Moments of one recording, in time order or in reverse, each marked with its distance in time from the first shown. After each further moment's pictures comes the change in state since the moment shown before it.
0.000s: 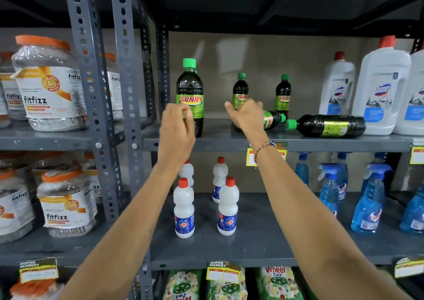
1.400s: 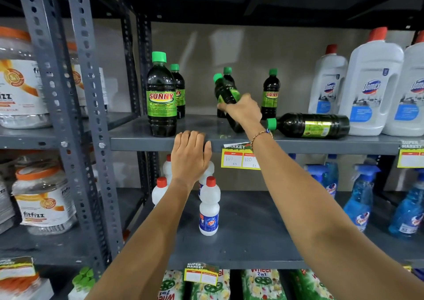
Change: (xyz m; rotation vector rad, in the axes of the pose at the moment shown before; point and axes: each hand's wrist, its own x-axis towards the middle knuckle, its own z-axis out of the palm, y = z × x) left_hand -0.059 0.008 0.108 0.574 -0.011 0.272; right_hand 0.056 0.044 -0.020 0.018 -0.133 0.084
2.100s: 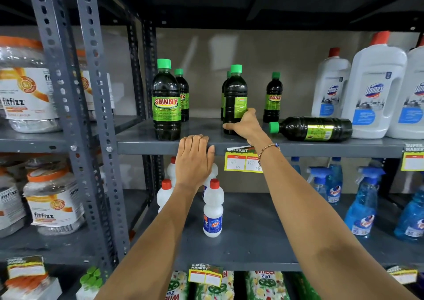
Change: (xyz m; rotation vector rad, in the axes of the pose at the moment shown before) left_hand -0.003 0.001 -0.006 -0.022 -0.102 -0.015; right_hand 0.006 0.034 0.016 0.242 -0.179 0.050
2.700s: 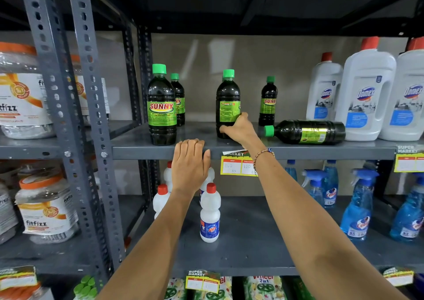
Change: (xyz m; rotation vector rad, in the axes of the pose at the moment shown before) left_hand -0.003 0.003 0.002 0.000 0.031 -0.001; right_hand -0.008 0.000 -0.001 -0.089 0.033 -0.042
